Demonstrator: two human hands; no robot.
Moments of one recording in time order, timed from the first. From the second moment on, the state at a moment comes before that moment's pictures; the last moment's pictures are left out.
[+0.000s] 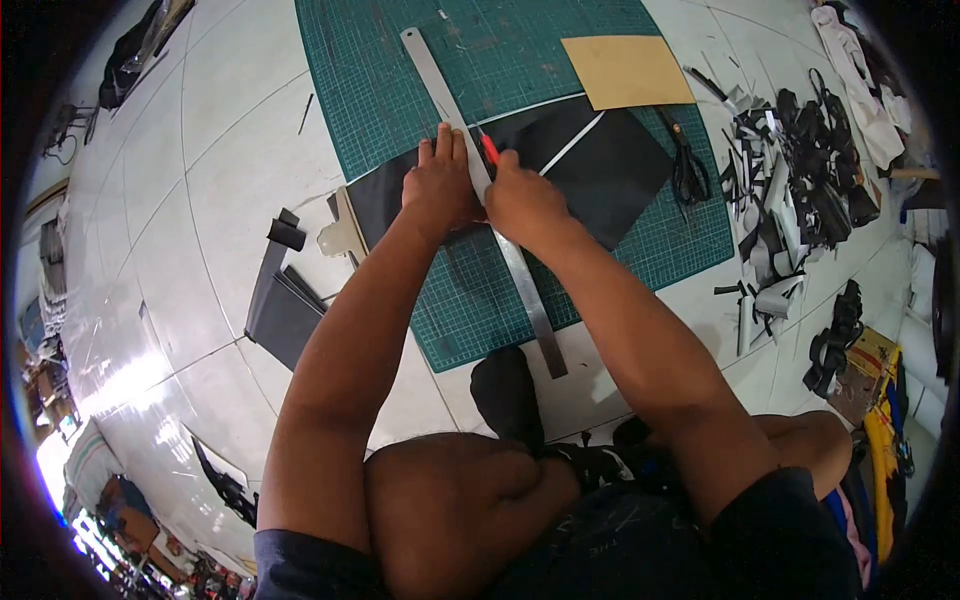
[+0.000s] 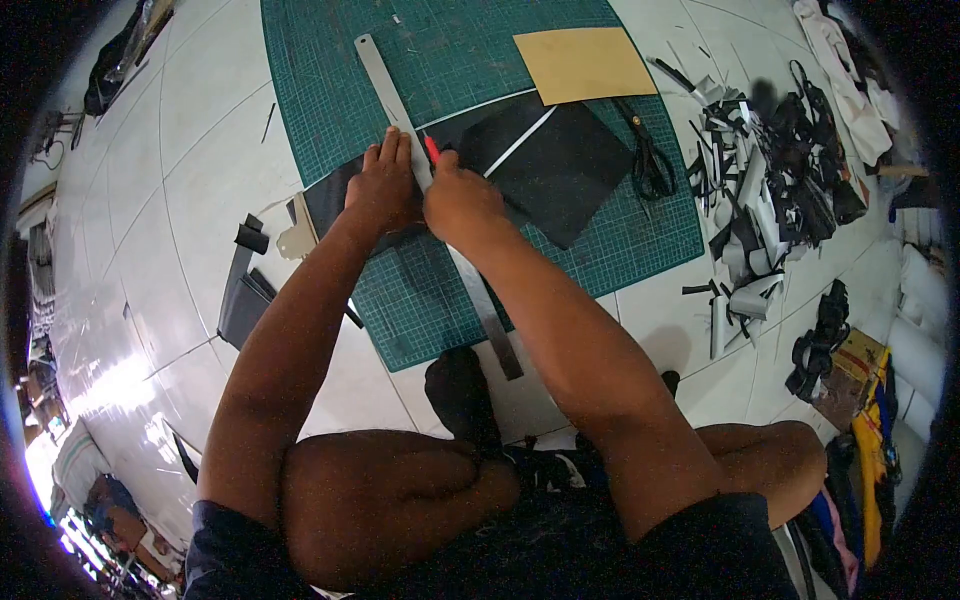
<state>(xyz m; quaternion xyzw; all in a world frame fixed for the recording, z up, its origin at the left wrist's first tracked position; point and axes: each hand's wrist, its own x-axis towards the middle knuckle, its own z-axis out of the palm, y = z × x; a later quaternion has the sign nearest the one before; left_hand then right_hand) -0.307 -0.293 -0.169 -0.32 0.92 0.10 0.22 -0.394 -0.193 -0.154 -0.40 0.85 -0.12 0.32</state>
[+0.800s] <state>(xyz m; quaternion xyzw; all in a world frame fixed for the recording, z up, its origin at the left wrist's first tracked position) -0.308 -0.290 -0.161 -0.31 0.92 0.13 0.22 -0.352 -0.052 -0.153 -0.39 0.81 -0.03 0.43</state>
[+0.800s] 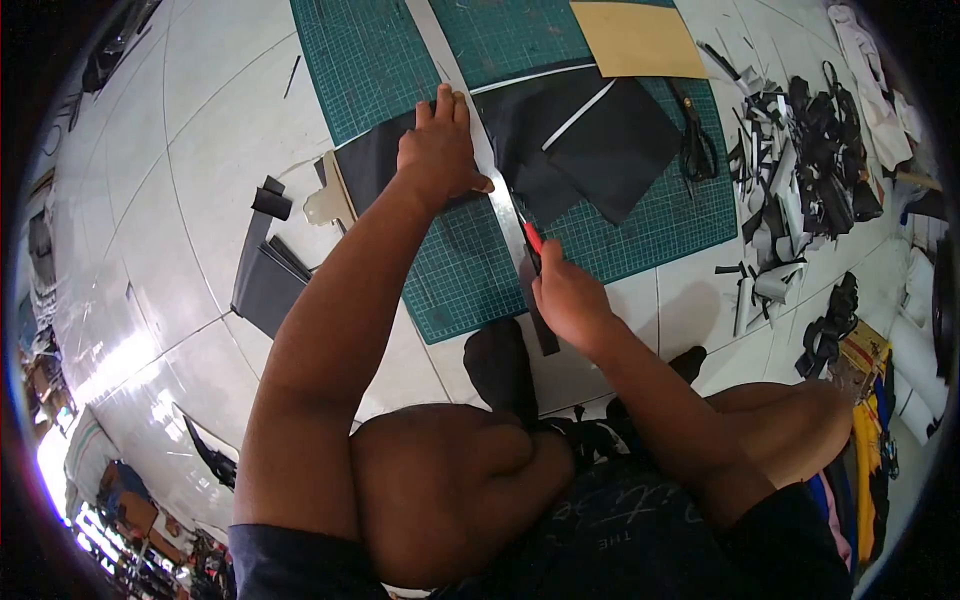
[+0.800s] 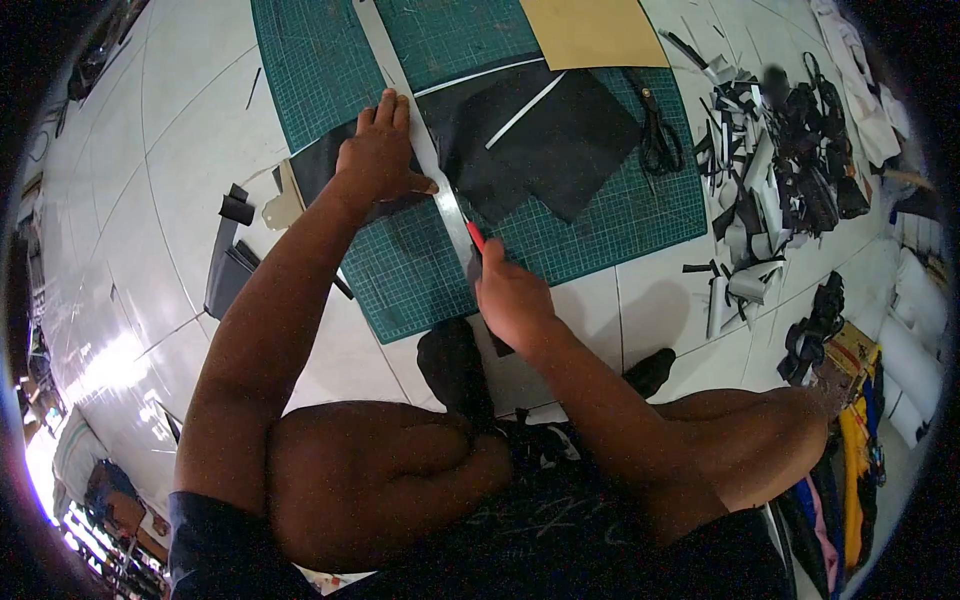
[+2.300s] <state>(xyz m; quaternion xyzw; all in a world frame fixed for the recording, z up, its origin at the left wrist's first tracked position) -0.312 -0.295 -0.151 -0.34 0.90 0.16 0.24 -0.388 -0.119 -0.207 -0.40 0.84 -0.31 0.21</state>
